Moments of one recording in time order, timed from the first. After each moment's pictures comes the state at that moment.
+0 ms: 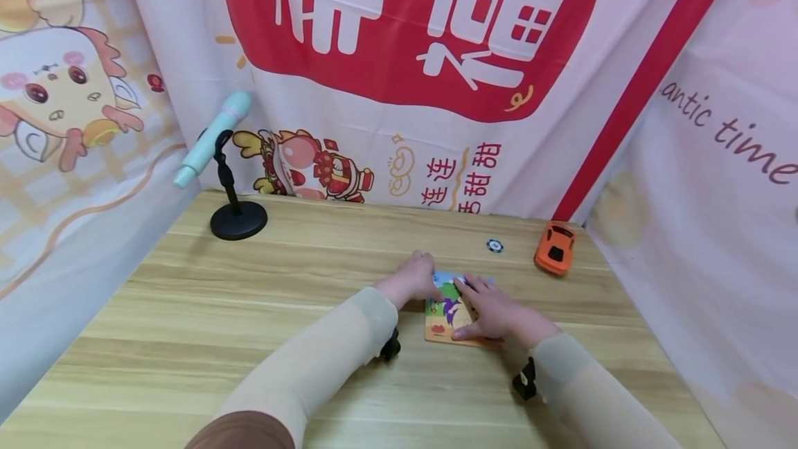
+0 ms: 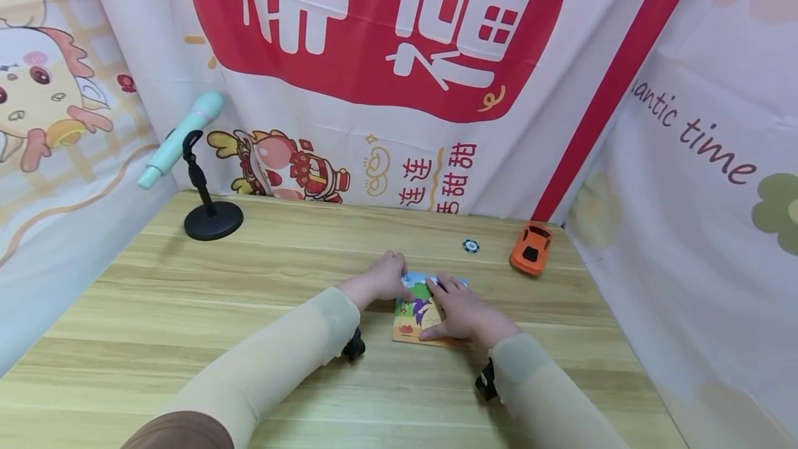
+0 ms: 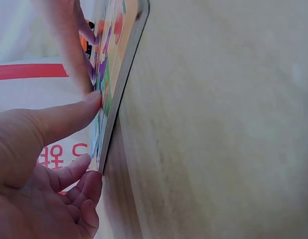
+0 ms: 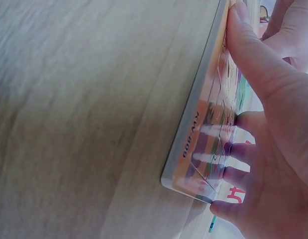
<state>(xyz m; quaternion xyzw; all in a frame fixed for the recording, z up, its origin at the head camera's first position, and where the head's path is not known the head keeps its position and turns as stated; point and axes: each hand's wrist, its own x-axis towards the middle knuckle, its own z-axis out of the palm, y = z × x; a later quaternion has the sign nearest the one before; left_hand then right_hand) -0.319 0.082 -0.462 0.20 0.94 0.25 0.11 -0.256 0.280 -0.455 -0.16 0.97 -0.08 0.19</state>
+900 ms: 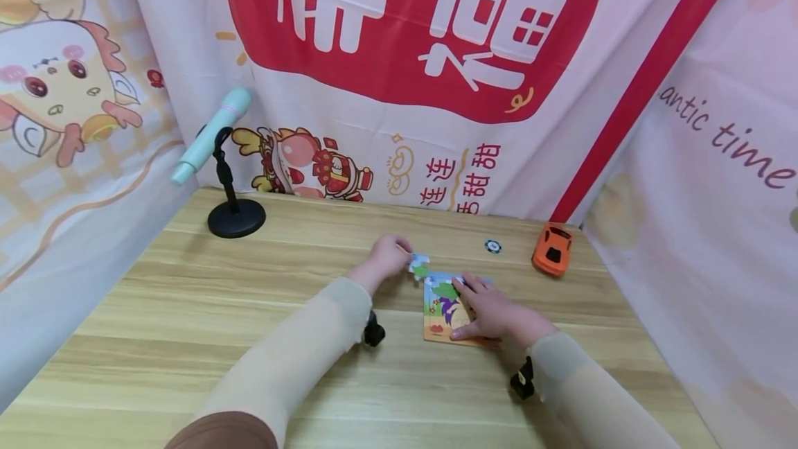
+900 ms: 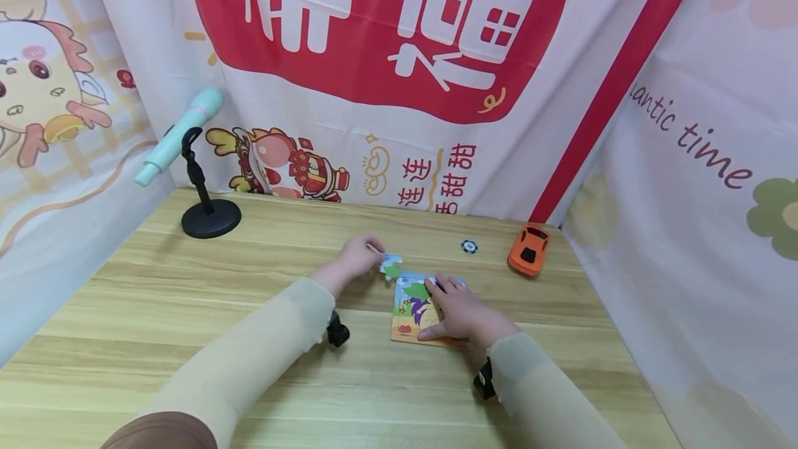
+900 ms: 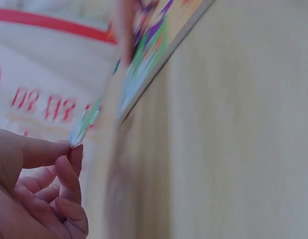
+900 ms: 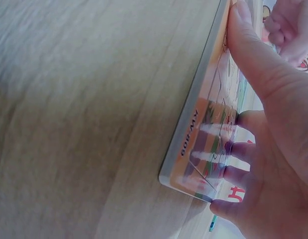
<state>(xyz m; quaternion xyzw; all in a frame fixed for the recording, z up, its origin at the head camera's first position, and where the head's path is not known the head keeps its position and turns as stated) -0.351 0.034 -0.466 0.07 0.84 0.54 0.07 -0.257 0.277 -0.454 -0.16 0.97 -0.08 0.19</state>
